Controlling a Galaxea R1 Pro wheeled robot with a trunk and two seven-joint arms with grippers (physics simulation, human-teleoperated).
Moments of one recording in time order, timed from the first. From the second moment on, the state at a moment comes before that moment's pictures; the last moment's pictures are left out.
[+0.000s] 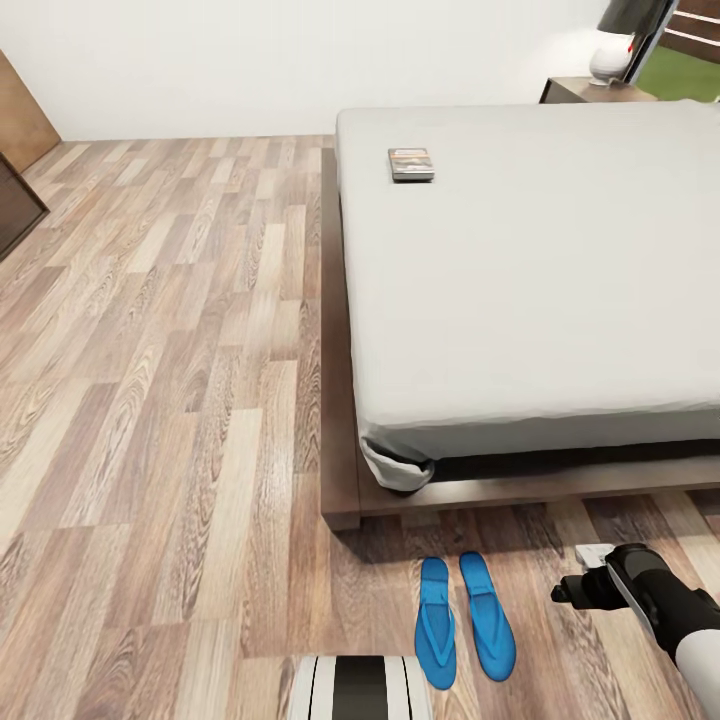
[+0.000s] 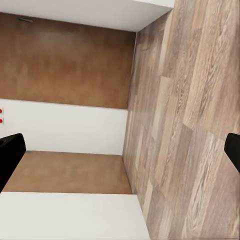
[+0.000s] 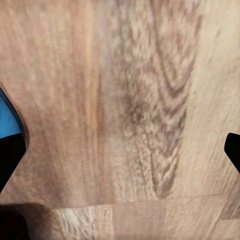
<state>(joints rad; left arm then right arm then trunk) -0.54 0.72 0.93 -0.16 -0.84 -0.08 0.62 -0.65 -0.38 0.02 -0.58 0.09 0.76 0.37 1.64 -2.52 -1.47</state>
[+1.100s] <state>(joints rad) -0.52 0.68 0.93 -0.19 -0.84 -0.07 0.62 -0.62 -0.34 0.02 -0.59 0.10 0.76 0.36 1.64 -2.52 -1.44</state>
